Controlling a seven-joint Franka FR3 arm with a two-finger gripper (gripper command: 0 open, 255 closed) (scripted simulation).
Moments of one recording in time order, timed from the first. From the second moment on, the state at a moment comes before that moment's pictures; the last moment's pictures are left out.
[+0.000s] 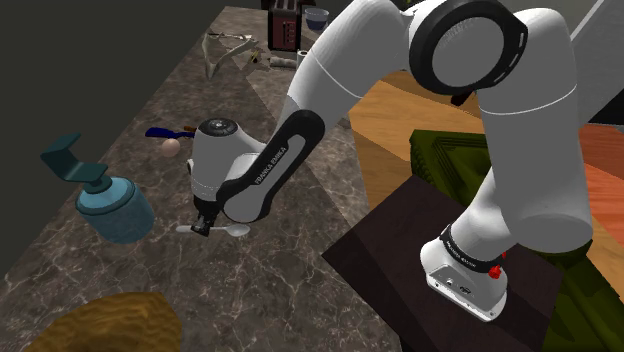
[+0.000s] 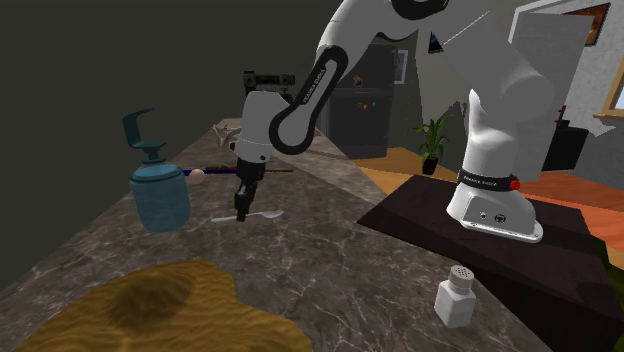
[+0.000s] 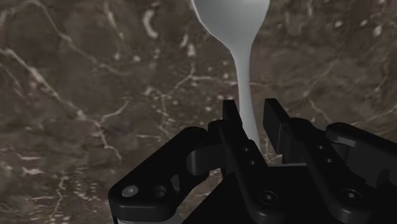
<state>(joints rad) 0.43 0.67 0.26 -1.94 -0.12 2.81 0.10</state>
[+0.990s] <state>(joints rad) 0.40 0.53 0.31 -1.97 -0.09 2.70 0.09</state>
